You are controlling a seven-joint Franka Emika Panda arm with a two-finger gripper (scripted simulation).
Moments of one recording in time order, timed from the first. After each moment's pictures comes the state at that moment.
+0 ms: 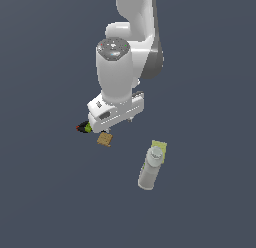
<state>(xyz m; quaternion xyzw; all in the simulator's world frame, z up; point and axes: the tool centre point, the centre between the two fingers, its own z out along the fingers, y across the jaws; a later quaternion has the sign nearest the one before) 0.005 -0.034 0.202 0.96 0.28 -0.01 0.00</state>
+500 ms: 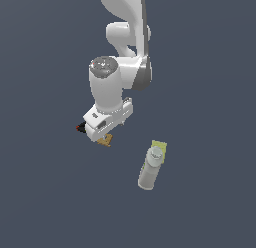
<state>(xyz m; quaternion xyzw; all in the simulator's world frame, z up) -0.002 -0.063 0.157 0.93 0.38 -0.01 0.00</state>
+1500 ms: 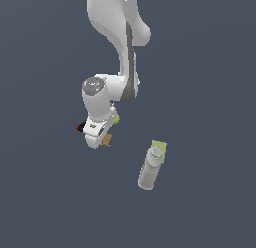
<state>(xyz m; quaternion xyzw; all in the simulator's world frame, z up) -0.030 -0.108 0.077 0.83 0.55 0.00 0.00</state>
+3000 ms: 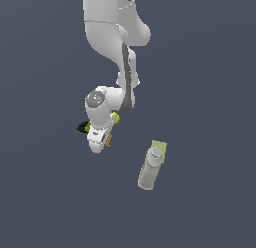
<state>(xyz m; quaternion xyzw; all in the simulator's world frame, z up) -0.039 -0.115 0.013 0.81 0.59 0.00 0.00</state>
